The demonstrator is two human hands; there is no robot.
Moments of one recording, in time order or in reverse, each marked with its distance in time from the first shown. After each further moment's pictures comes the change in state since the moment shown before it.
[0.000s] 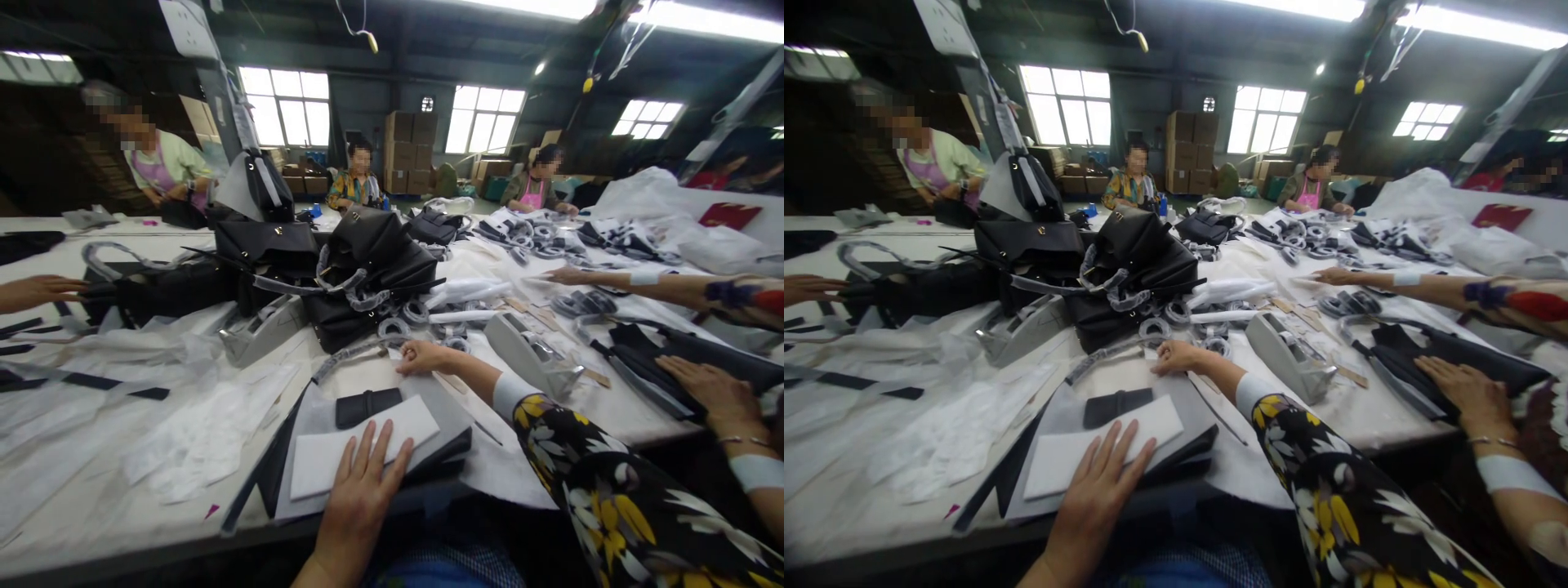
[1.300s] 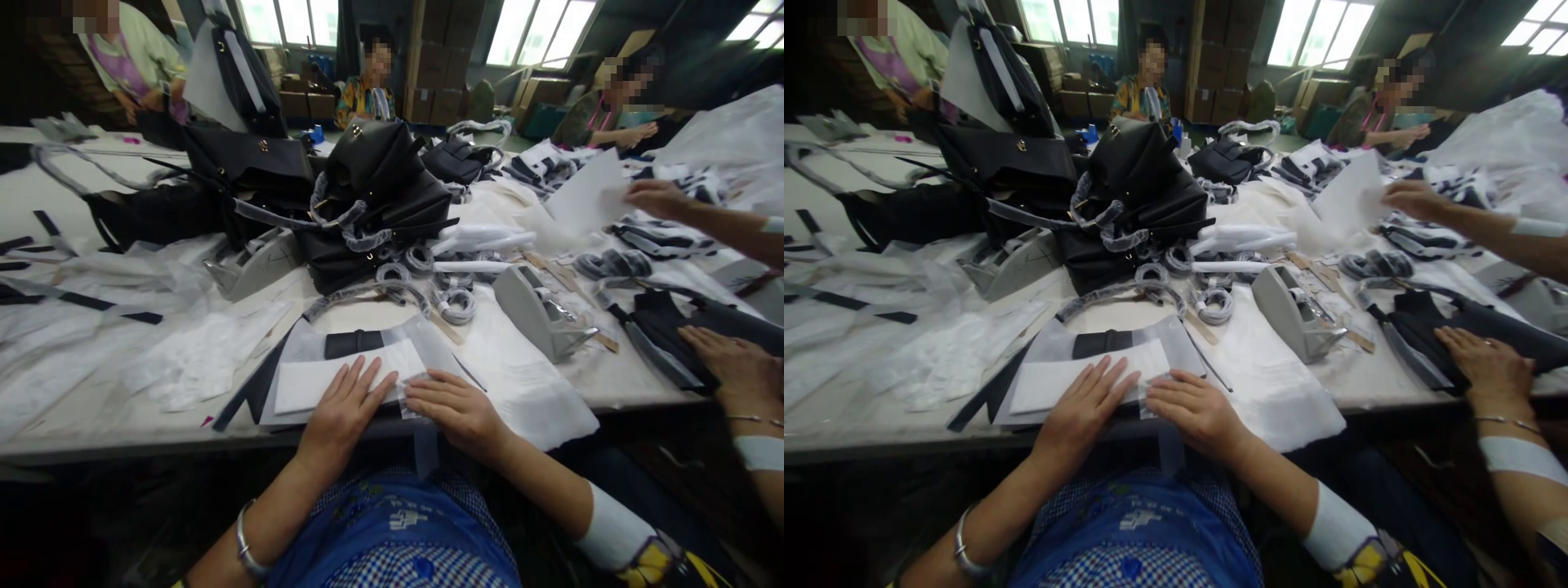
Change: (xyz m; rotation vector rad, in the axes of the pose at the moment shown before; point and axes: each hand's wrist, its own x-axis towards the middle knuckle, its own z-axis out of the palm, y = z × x) left_hand 0.011 -0.009 -0.002 -0.133 -0.218 0.042; right_hand -0.168 0.049 0.075 -0.551 0.414 -1.083
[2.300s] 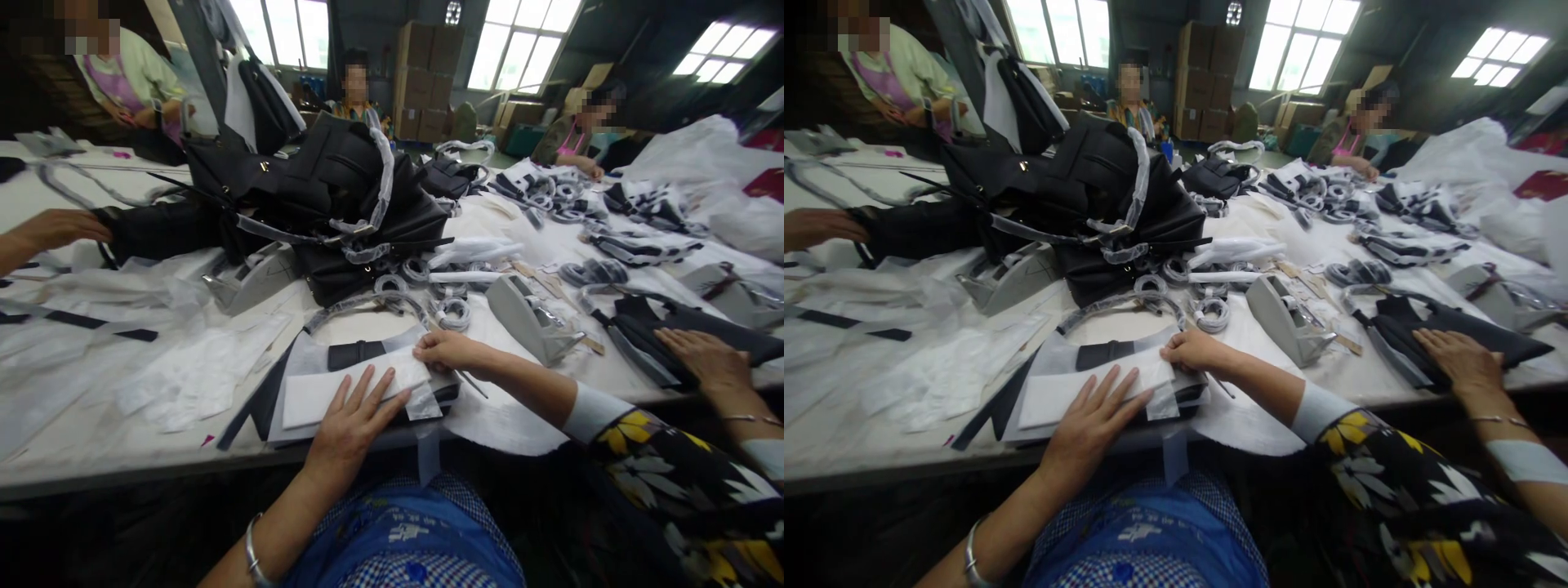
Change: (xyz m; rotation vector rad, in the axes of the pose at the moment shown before) left_hand 0.000 0.000 -0.002 0.016 0.021 0.056; right_hand 0.089 0.057 -0.024 0.526 -0.479 1.249
